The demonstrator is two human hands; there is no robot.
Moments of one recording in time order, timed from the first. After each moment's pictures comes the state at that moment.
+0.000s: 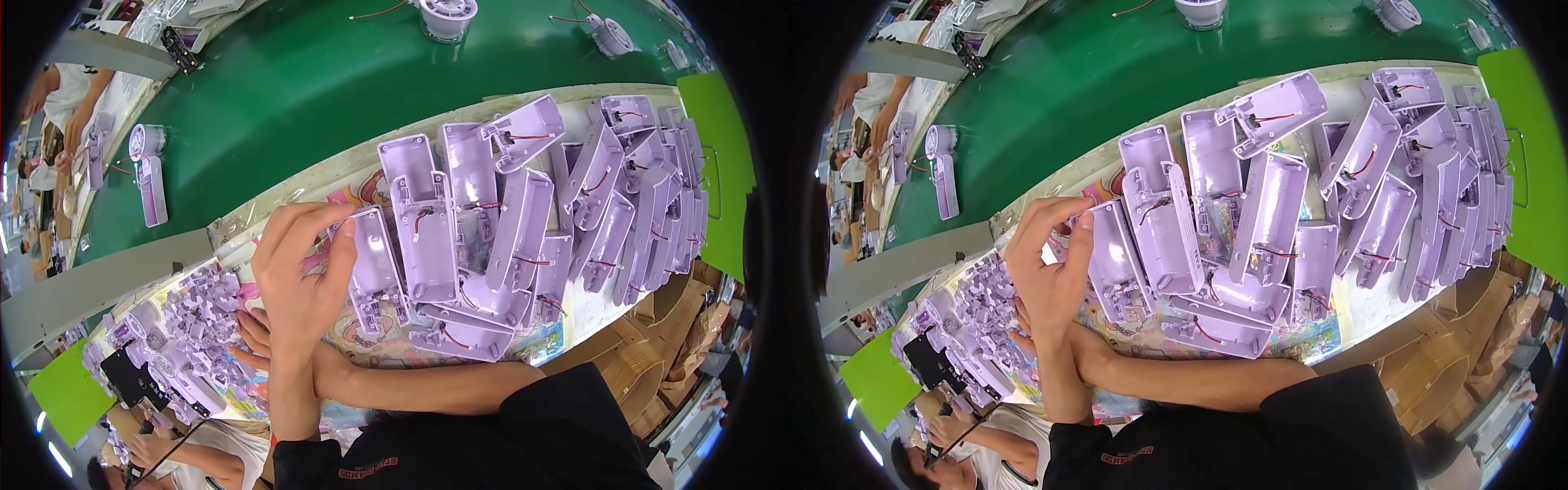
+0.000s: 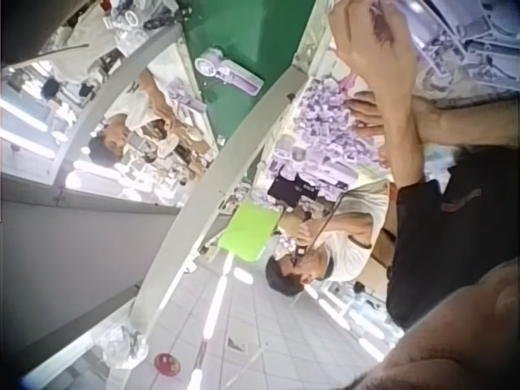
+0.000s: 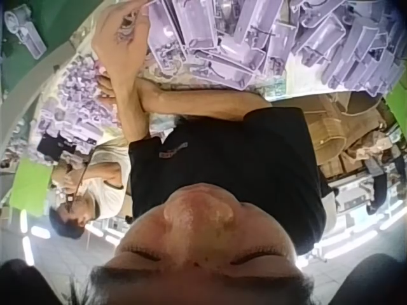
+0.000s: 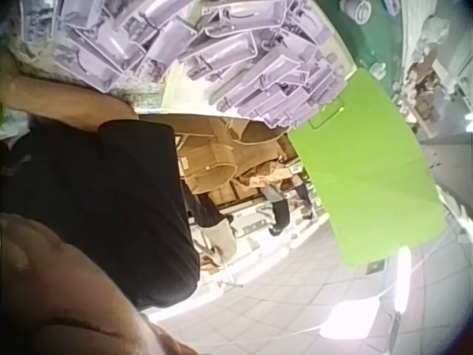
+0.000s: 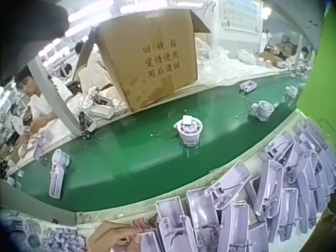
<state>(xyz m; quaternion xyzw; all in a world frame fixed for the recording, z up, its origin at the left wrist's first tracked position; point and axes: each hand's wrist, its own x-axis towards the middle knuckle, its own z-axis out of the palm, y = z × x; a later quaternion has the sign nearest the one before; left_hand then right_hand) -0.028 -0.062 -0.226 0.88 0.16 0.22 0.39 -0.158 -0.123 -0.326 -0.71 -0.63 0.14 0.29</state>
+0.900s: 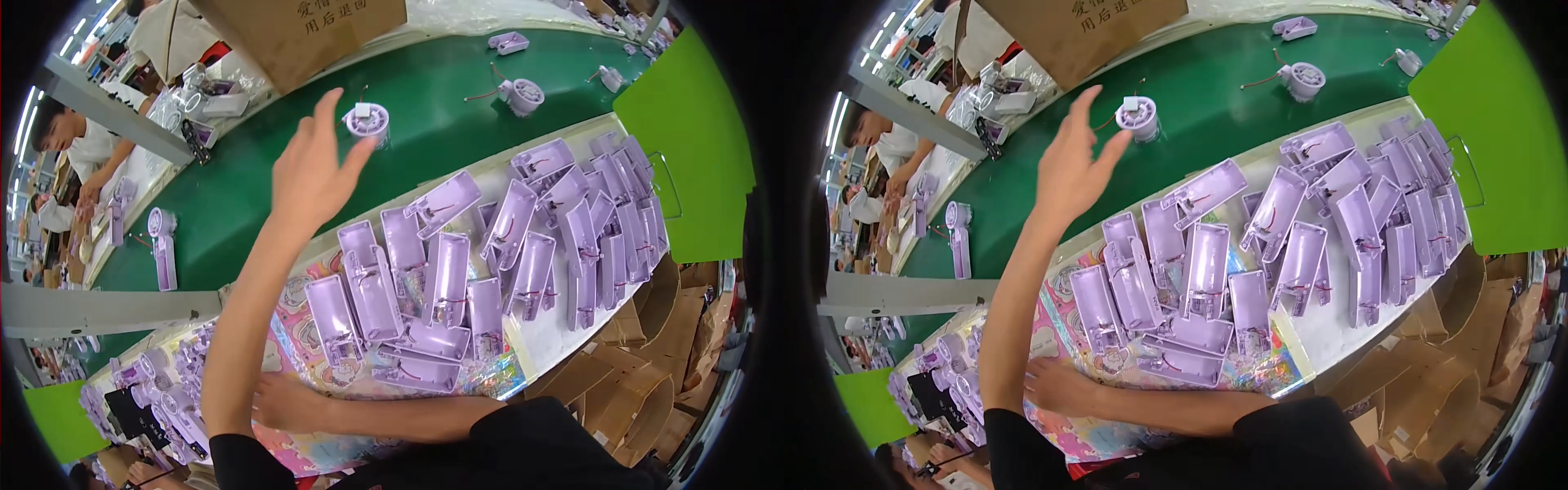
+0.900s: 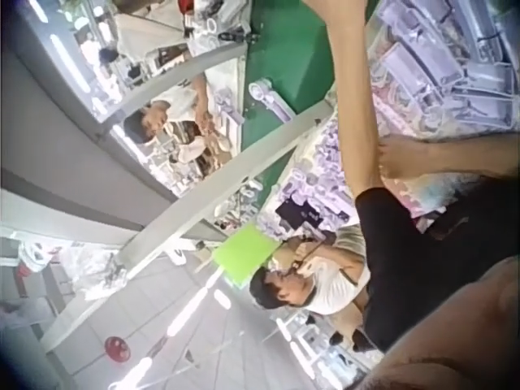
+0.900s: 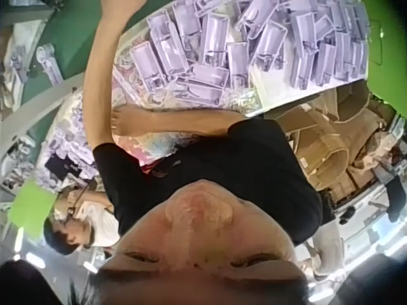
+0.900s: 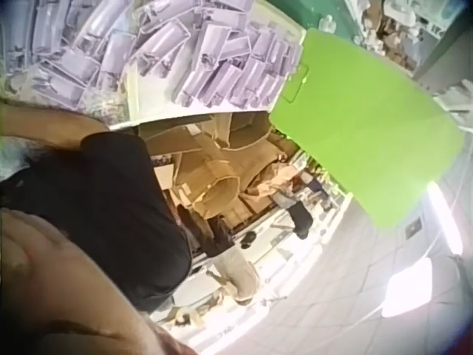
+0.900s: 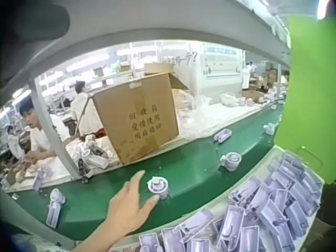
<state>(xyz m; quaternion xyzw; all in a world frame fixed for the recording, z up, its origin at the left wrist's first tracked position) 0.137 -0.048 -0.194 0.96 0.07 0.21 0.19 -0.121 -0.117 -0.298 -0.61 -0.66 0.02 0.45</state>
